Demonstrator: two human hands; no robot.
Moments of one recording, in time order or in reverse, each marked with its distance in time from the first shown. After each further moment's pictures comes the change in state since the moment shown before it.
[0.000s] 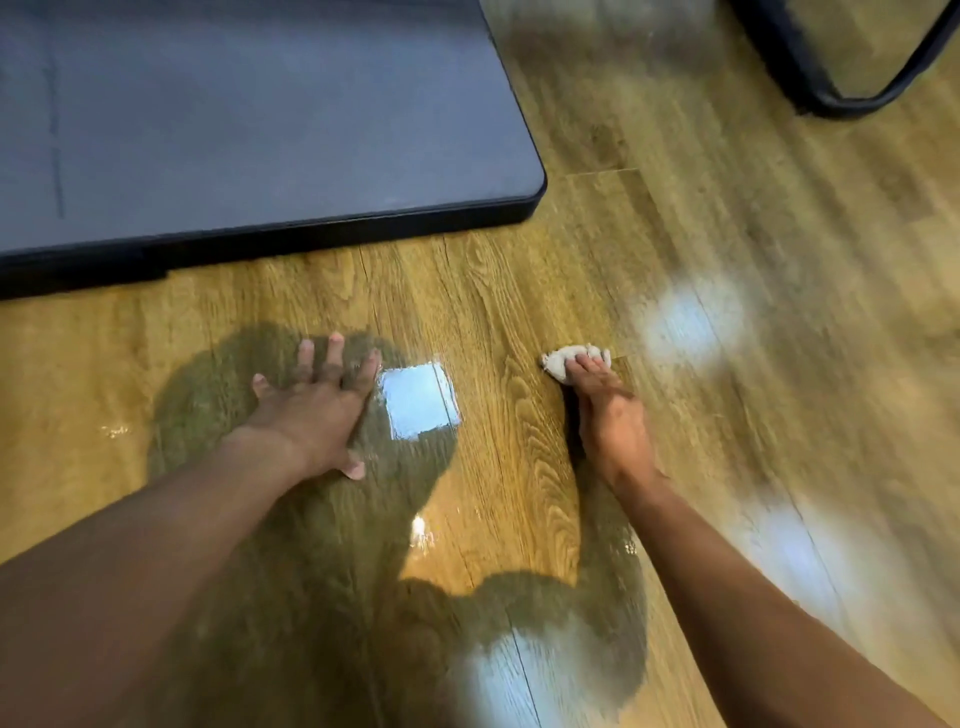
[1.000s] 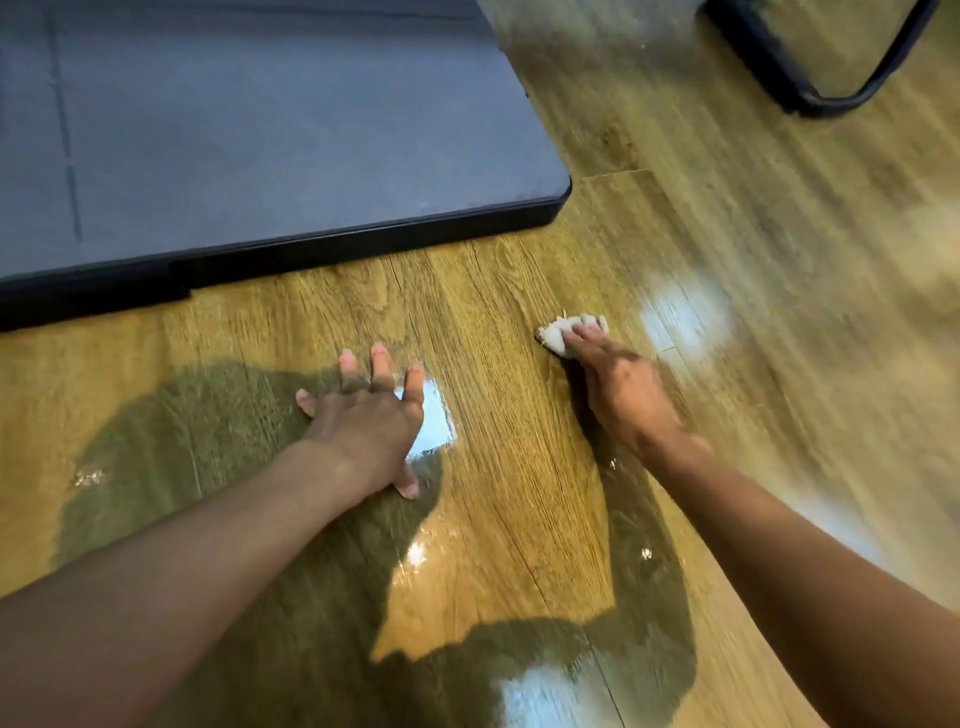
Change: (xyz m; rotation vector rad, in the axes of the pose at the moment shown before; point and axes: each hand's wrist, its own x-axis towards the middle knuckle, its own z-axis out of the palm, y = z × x) left_hand -0.001 -0.001 -0.002 0.136 0.020 0.101; right_hand 0.030 -0.034 0.019 -0.110 -0.040 -0.133
